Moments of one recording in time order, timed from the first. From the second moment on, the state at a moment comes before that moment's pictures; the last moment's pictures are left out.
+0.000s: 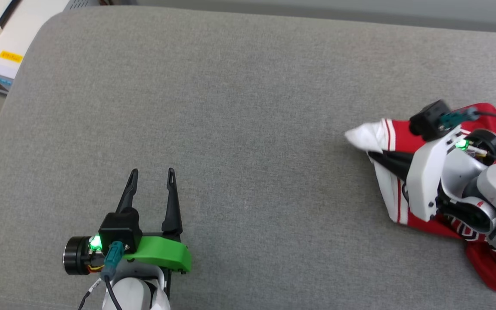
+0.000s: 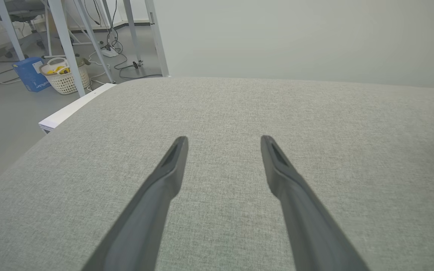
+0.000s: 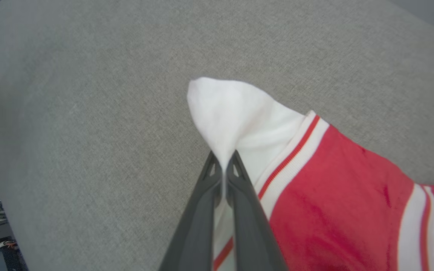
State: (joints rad) left arm -0.11 0.05 -0.12 0.12 -0.10 0.07 -0.26; right arm -0.73 -0.68 0.93 0.23 0.94 0.13 0.32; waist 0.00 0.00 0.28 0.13
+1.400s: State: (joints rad) left arm -0.17 0.05 -0.17 0.13 -0.13 0.08 -0.26; right arm -1.00 -0.28 1.23 0.63 1.09 0.13 0.21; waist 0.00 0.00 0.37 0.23
